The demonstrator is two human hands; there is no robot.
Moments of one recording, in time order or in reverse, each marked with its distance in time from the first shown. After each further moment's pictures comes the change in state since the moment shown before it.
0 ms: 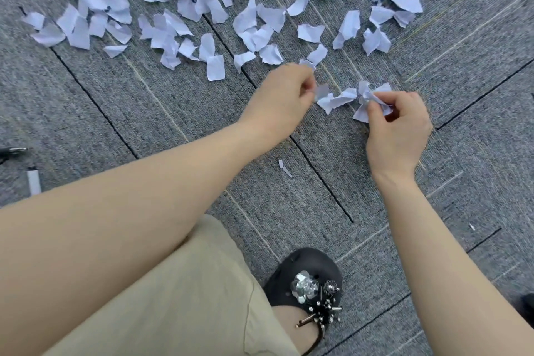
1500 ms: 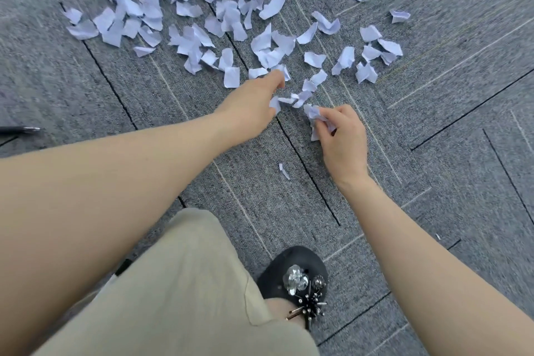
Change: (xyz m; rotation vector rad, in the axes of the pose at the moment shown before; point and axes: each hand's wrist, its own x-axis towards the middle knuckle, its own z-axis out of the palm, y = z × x) left_hand -0.023 -0.028 -0.040 0.061 -0.104 -0.099; right_hand -0.017 -0.032 0.022 -0.105 -0.334 -0.260
